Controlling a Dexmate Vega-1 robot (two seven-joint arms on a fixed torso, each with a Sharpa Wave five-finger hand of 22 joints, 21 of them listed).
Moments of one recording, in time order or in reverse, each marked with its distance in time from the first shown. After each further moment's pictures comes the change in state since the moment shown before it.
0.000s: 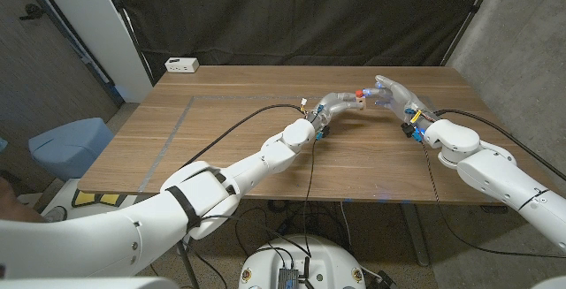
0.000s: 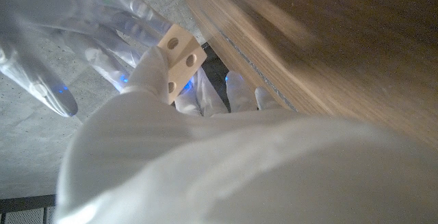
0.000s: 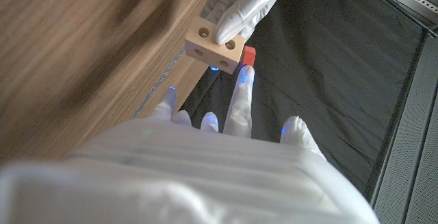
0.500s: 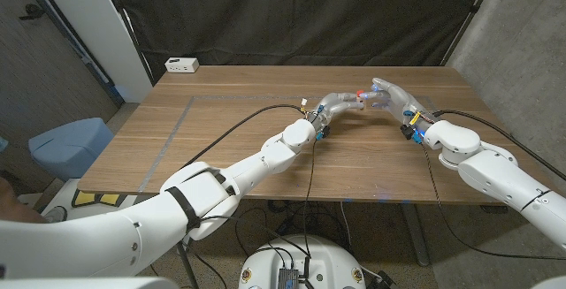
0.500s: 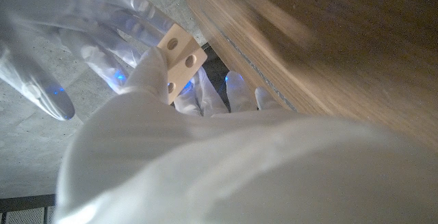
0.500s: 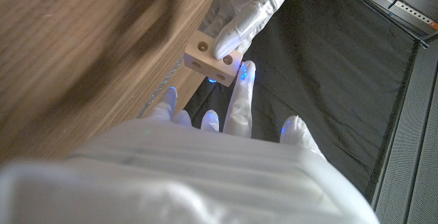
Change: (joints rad) left arm 0.004 0.001 0.000 -0.006 -0.001 0.003 0.000; left_hand -0.001 -0.001 0.000 0.000 -0.001 0.000 0.000 -0.003 0.000 0.000 0.000 0.000 0.000 0.000 0.000 0.000 0.000 0.000 0.000 0.000 0.000; right arm -0.009 -0.010 0.001 -0.006 0.001 0.002 0.016; right_hand 0.000 0.000 0.004 -0.004 0.000 0.018 0.006 0.008 0.003 0.020 -0.002 0.002 0.000 0.000 0.000 0.000 0.000 0.009 -0.002 0.000 0.000
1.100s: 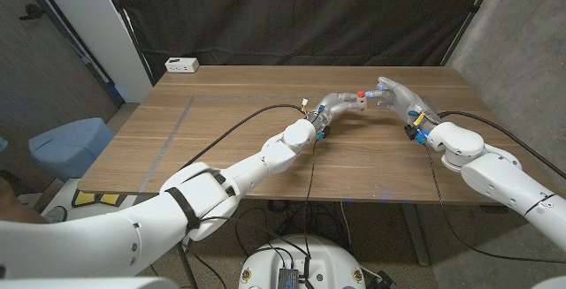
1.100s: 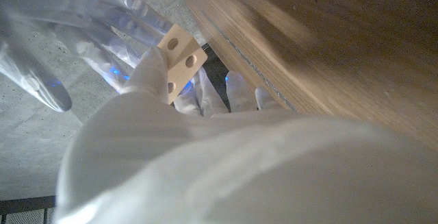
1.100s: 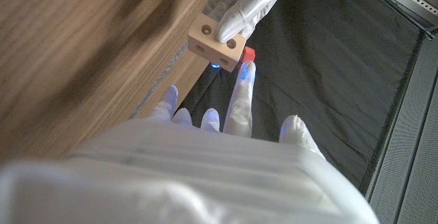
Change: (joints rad) left arm 0.004 0.004 0.003 -0.018 0.006 0.013 0.007; left_hand 0.002 0.001 0.000 0.000 0.002 0.000 0.000 0.001 0.000 -0.002 0.002 0.000 0.000 0.000 0.000 0.000 0.000 0.000 0.000 0.000 0.000; right arm -0.033 0.000 0.029 -0.004 -0.017 0.028 -0.047; right_hand 0.005 0.005 0.004 -0.004 0.000 -0.016 -0.010 -0.016 0.000 0.023 0.012 0.000 0.000 0.020 -0.012 0.006 0.000 0.034 -0.005 0.008 0.000
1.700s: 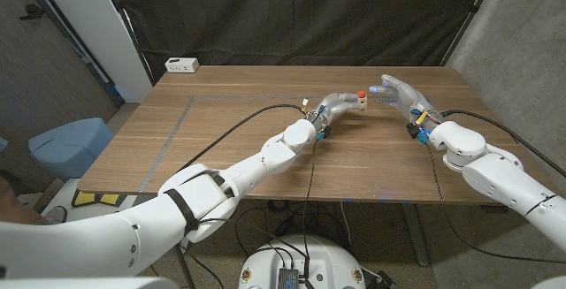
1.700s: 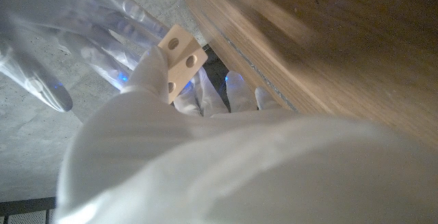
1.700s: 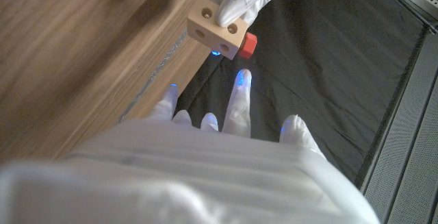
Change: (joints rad) left arm 0.006 0.008 0.002 -0.024 0.005 0.010 0.002; left_hand 0.008 0.000 0.000 0.000 -0.003 0.000 0.000 0.001 -0.001 0.001 -0.001 0.000 0.000 0.000 0.000 0.000 0.000 0.000 0.000 0.000 0.000; right arm 0.001 0.006 0.011 0.005 -0.014 0.006 -0.015; right_hand 0.004 -0.004 0.003 -0.003 0.000 -0.128 -0.026 -0.059 0.000 -0.079 0.004 -0.025 0.002 -0.015 0.014 -0.012 0.003 0.000 0.010 -0.013 0.000
